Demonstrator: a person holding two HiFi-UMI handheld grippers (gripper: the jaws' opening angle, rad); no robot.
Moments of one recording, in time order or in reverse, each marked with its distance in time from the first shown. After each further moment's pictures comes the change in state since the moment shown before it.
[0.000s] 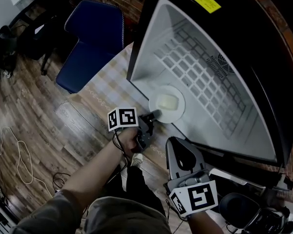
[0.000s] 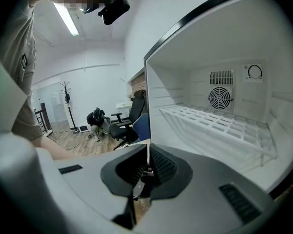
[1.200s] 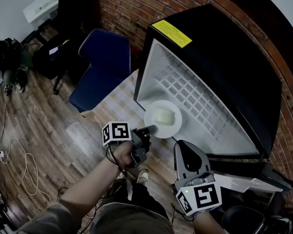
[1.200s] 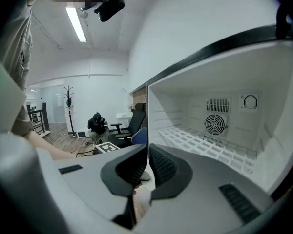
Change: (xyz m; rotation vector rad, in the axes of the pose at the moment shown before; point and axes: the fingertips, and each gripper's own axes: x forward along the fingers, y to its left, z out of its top) left arm -0.067 -0.079 -0.002 -0.014 -0.034 -0.015; right arm -0.035 -0.005 0.055 -0.050 -0.138 -0.017
